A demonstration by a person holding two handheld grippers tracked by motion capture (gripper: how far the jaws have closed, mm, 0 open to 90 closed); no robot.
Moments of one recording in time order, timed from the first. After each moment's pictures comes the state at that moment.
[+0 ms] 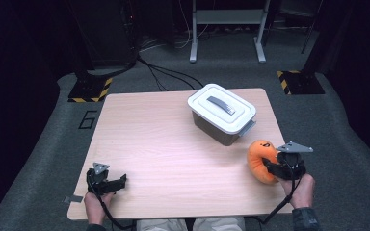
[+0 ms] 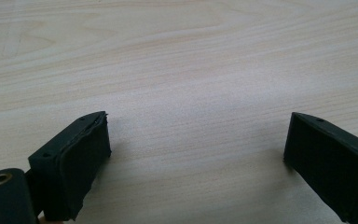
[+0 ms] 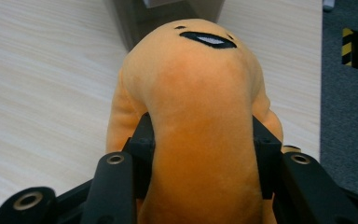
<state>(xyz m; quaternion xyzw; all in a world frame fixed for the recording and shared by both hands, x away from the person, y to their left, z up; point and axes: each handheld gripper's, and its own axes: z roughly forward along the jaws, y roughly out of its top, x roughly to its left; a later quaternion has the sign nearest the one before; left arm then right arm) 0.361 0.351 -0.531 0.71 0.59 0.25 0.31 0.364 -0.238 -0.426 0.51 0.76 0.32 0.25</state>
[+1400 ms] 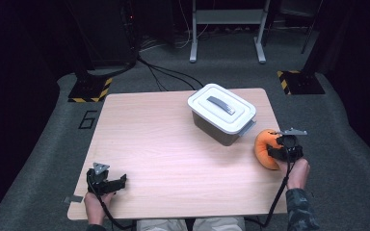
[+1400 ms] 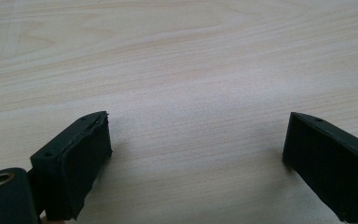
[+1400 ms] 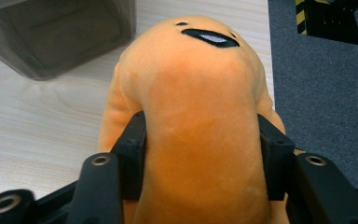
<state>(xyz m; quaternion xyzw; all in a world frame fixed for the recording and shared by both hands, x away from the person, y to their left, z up) 0.361 0.351 -0.531 0.71 0.59 0.25 0.31 0.431 -0.257 -0.452 0.59 0.71 0.27 0.27</state>
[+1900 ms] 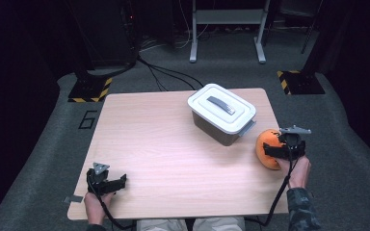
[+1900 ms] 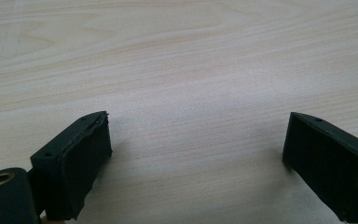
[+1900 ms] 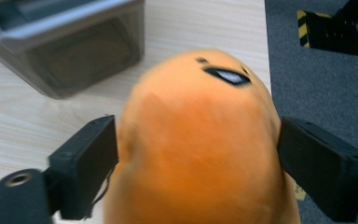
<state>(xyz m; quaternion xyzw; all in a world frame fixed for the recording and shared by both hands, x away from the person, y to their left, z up) 0.361 0.351 -0.531 0.71 0.58 0.25 0.31 0.427 -0.256 -0.435 0.58 0.70 0.30 0.28</state>
